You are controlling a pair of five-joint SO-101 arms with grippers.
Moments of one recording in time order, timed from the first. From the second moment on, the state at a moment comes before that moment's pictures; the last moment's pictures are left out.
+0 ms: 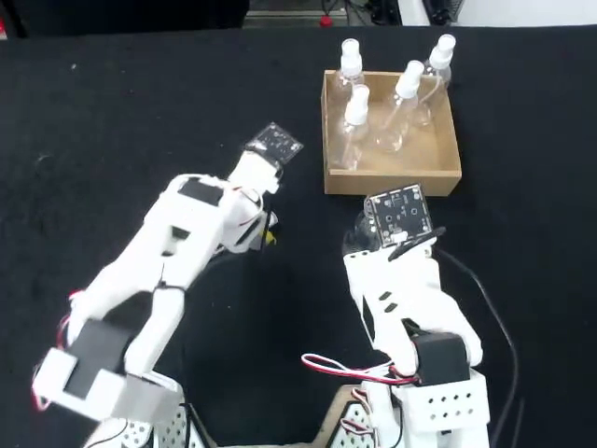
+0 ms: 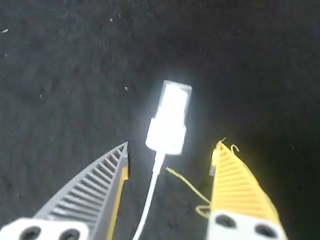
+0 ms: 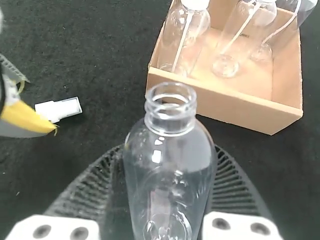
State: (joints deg) left arm 14.7 -5.7 29.8 48.7 -23.7; right arm -7.0 -82.8 69.6 60.3 8.7
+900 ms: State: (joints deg) left arm 14.4 8.4 21.1 49.6 -23.9; right arm -7.1 -82.8 69.6 60.3 8.7
